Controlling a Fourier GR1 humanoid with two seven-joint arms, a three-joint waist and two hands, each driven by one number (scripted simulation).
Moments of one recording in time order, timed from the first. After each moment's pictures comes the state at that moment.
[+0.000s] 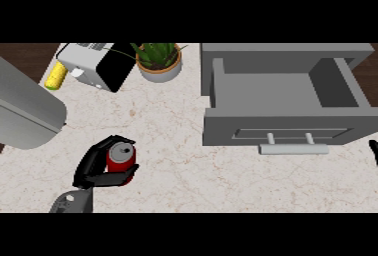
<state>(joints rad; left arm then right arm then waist) -0.16 0.10 0.12 -0.94 -0.07 -0.28 -0.50 0.28 -0.02 -0.27 -2.16 -0.11 0.23 0.08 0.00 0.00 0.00</state>
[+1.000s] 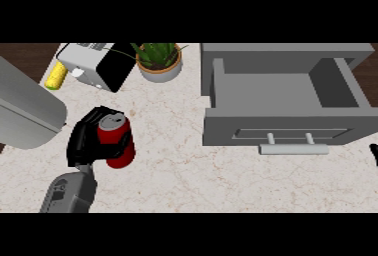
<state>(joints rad) -0.23 0.04 0.20 -1.17 0.05 -0.05 -0.27 0.31 0.00 -0.25 -2.19 -0.10 0.22 0.09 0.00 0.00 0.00</state>
